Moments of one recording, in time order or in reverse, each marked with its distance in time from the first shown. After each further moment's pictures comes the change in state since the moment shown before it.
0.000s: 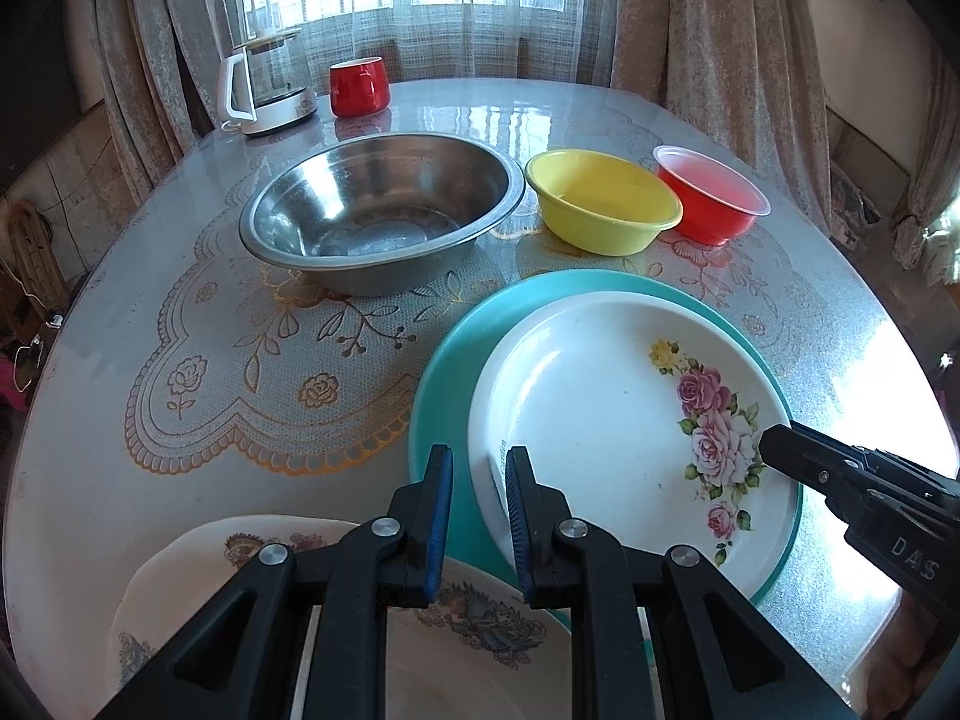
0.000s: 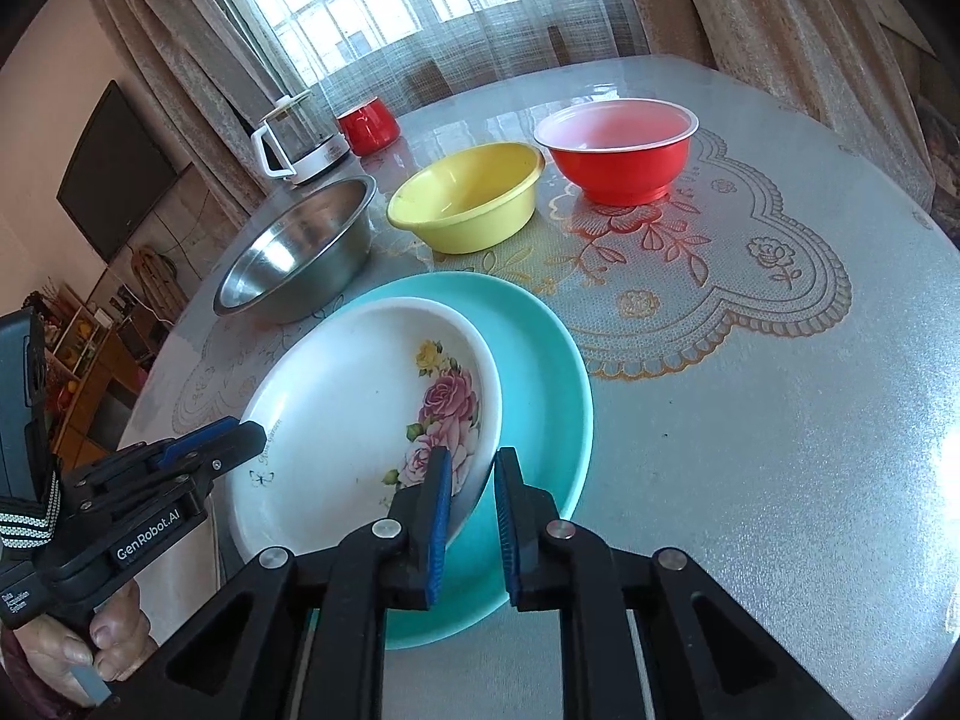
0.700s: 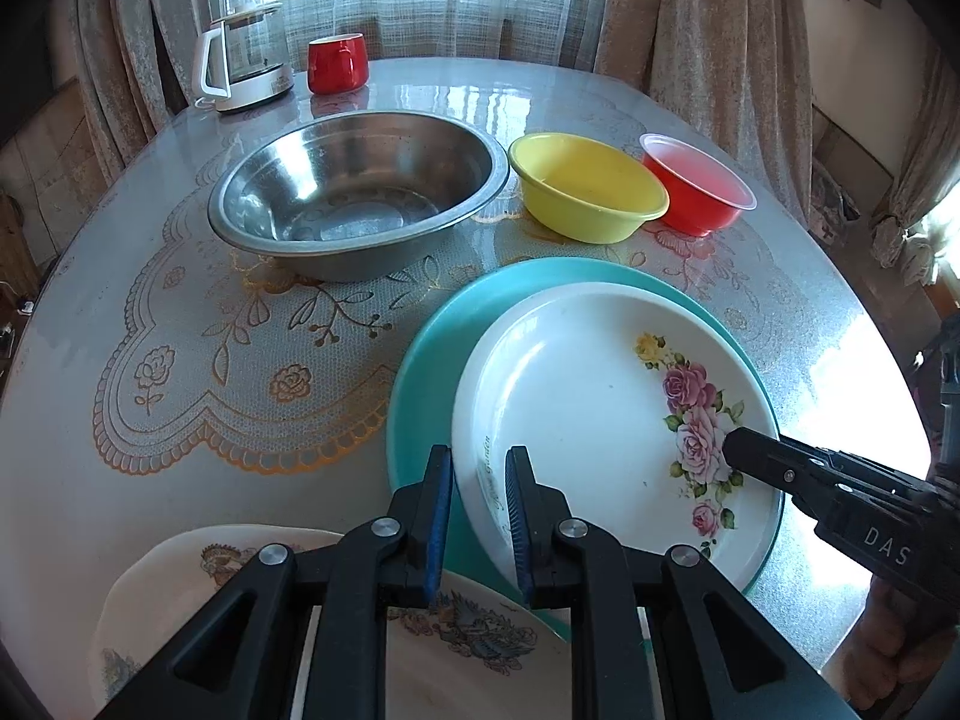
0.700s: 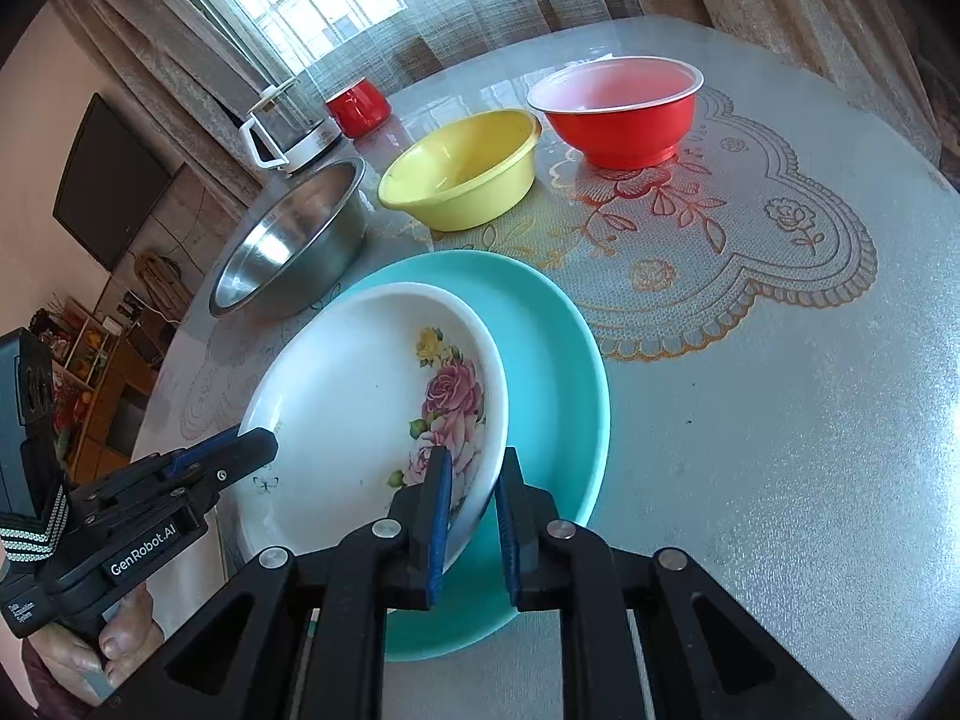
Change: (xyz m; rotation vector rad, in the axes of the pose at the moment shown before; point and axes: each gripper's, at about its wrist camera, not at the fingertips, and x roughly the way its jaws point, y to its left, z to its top) left arm 0.008 0.004 0.005 -0.003 0.054 -0.077; right arm 0.014 -0.003 0.005 0.053 0.074 0.037
